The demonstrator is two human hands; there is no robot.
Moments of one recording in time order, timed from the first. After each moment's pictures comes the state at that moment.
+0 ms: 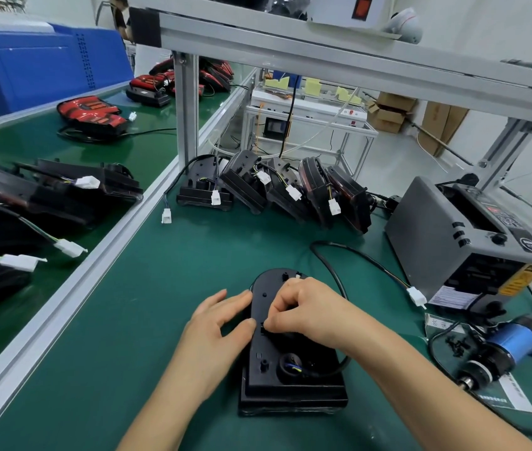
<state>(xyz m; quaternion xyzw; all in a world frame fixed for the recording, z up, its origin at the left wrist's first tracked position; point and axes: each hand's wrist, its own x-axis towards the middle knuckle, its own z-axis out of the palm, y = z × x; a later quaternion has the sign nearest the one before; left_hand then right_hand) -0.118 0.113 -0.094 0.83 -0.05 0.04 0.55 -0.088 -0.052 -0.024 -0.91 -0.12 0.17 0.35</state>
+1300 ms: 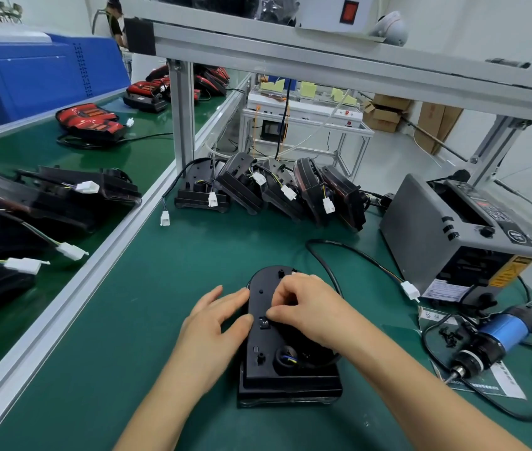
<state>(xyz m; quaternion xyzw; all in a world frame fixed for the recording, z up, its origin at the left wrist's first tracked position) -0.123 0.112 -0.086 0.85 -0.06 0.04 0.53 -0.091 -0.056 -0.031 -0.95 -0.12 0.08 0.28</state>
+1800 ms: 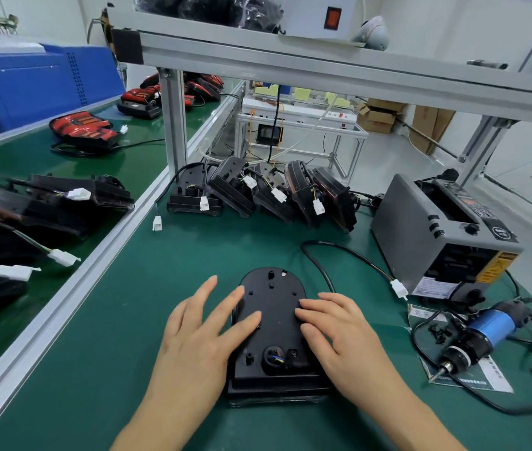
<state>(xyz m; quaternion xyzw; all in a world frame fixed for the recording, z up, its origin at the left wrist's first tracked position) -0.144 0.112 -0.089 0.94 -0.21 0.23 0.12 -0.141 -0.108 -0.069 -0.96 -0.15 -0.11 0.22</state>
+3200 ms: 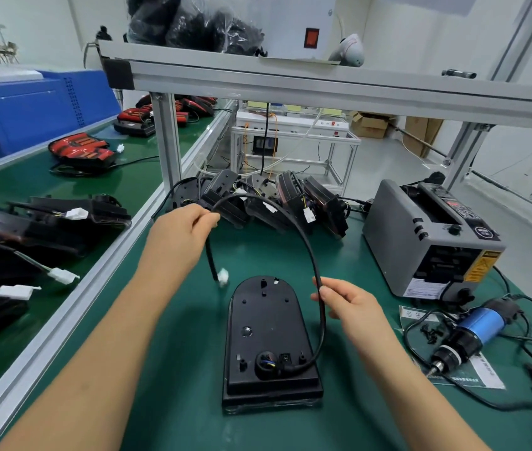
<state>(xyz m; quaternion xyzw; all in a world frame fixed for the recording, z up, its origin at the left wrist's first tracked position) -0.027 0.129 -0.002 0.89 -0.07 0.25 0.38 -0.113 -0.119 -0.045 -0.79 0.08 -0.06 0.60</state>
